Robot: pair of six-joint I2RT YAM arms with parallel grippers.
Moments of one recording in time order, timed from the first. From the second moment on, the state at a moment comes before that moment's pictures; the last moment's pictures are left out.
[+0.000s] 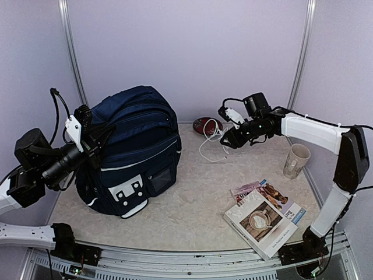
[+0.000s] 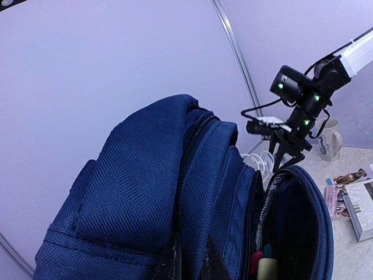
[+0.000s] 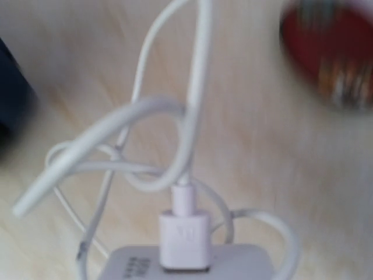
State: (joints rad) left arm -0.99 0.67 0.76 0.04 -0.32 0.42; right arm 0.51 1.72 1.40 -0.46 -0.19 -0.24
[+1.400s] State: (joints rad) left arm -0.97 0.67 0.76 0.04 -0.31 0.40; right arm 1.01 1.78 1.73 -0.06 -0.45 -0.31
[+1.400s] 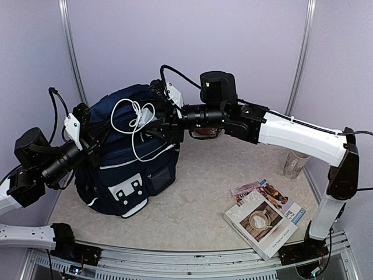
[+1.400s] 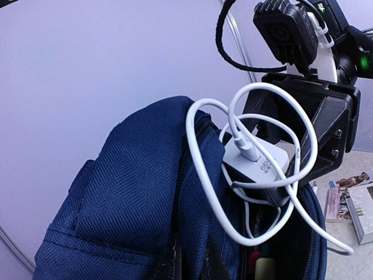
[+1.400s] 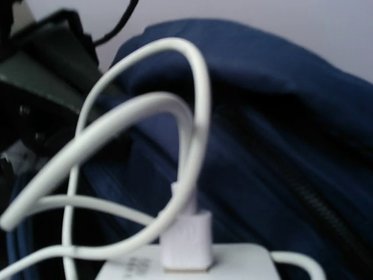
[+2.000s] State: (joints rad) left arm -0.96 0.67 0.76 0.04 -0.29 0.39; right arm 1.01 1.96 2.05 -0.68 -0.38 -0.50
